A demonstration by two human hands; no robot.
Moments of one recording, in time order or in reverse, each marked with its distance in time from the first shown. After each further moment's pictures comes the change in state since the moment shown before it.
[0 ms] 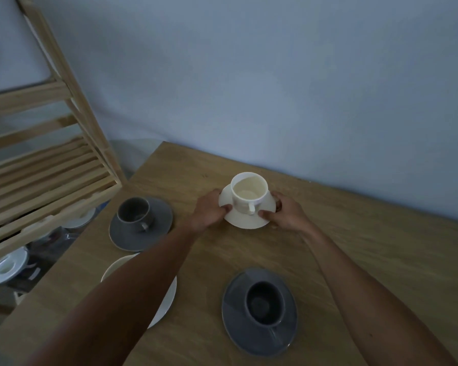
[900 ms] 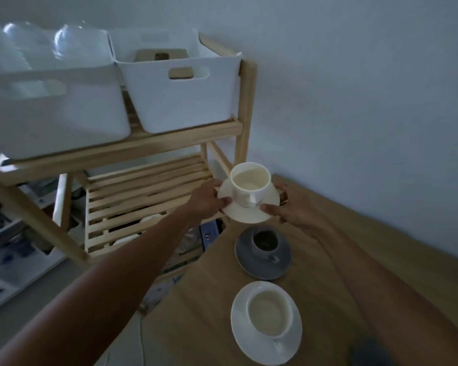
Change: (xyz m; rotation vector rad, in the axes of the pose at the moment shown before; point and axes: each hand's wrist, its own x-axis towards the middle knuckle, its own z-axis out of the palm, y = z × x) left_hand -0.060 -0.155 -0.286 -0.234 0.312 -0.106; right_hand 0.034 -0.254 0.196 -0.015 -0.268 -0.309
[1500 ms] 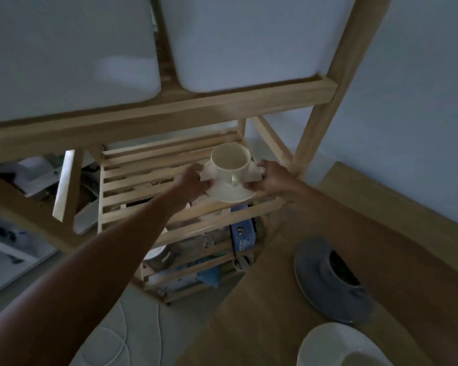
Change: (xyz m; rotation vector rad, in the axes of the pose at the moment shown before) left_hand 0.107 -0.161 -0.080 -0.083 0.103 -0.225; right_hand 0.182 -0.017 0.154 -0.295 -0.196 -0.005
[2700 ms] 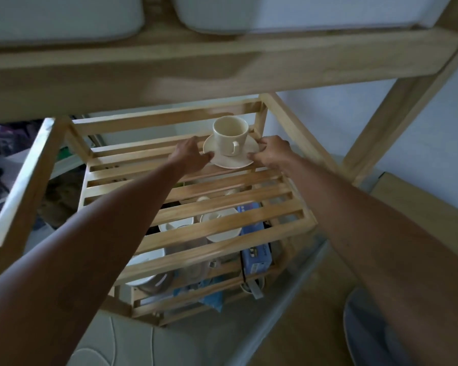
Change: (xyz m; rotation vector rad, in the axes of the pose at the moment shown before) left_hand 0.136 -0.014 -0.019 0.552 0.184 0.047; right_hand 0.150 0.001 0.018 -0.049 0.134 0.056
